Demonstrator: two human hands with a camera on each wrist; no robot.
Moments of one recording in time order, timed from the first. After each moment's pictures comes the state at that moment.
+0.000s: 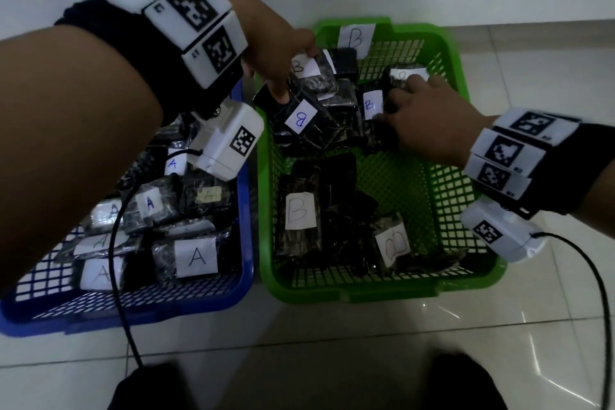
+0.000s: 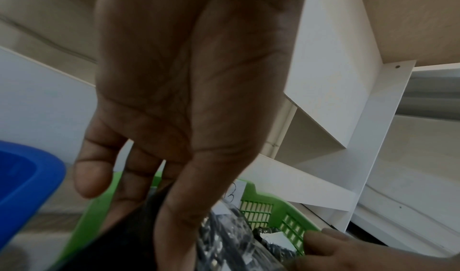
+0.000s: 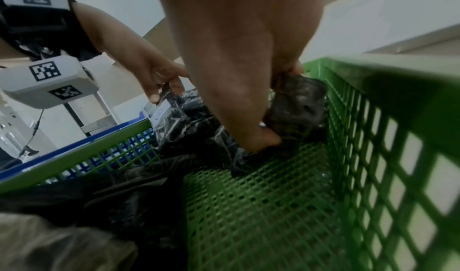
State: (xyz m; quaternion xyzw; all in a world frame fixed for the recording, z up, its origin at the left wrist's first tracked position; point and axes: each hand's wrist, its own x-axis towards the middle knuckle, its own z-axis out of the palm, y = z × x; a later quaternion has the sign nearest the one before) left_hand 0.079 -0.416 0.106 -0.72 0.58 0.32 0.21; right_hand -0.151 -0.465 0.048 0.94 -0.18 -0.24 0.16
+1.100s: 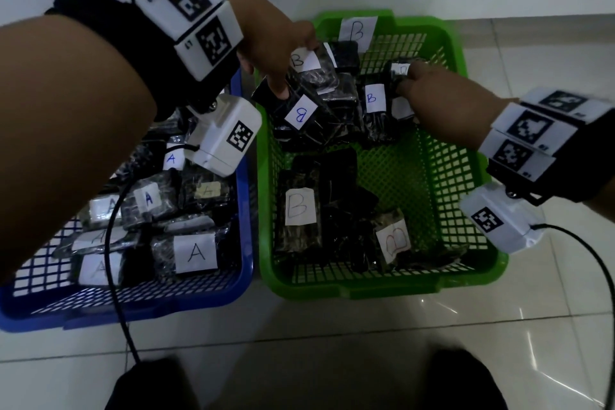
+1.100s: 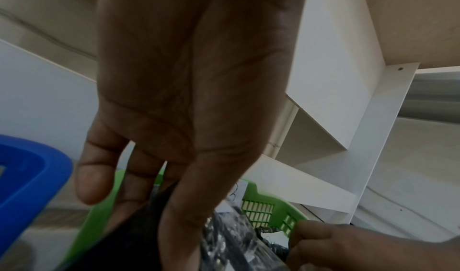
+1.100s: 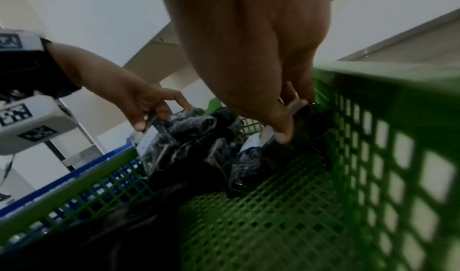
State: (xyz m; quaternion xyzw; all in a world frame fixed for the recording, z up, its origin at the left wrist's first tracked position) left_hand 0.078 -0.412 0.104 -0.72 0.57 0.33 0.19; right_hand -0.153 -0.493 0.039 0.95 -0.25 -0.17 0.01
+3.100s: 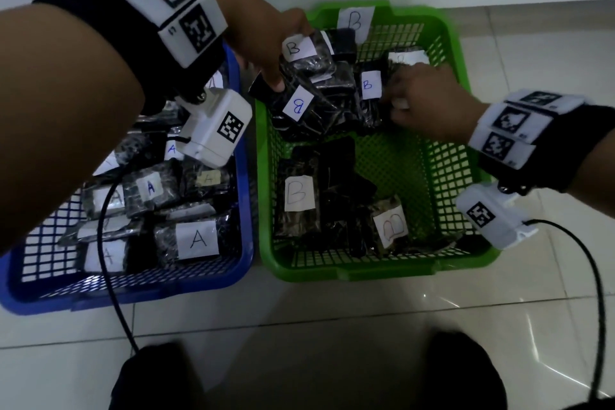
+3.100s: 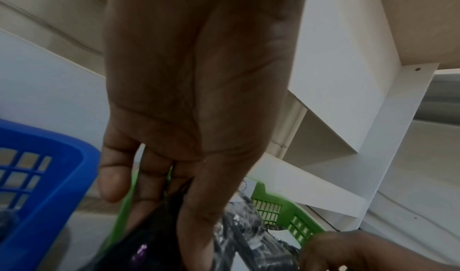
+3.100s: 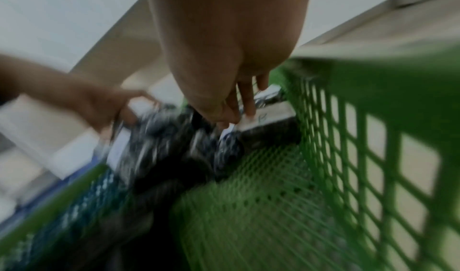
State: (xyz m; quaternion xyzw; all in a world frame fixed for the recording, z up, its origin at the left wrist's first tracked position) left_hand 0.078 -0.400 0.106 -0.73 0.56 0.36 0.14; right_hand -0.159 -0.472 0.033 0.95 -0.28 -0.07 -0.07
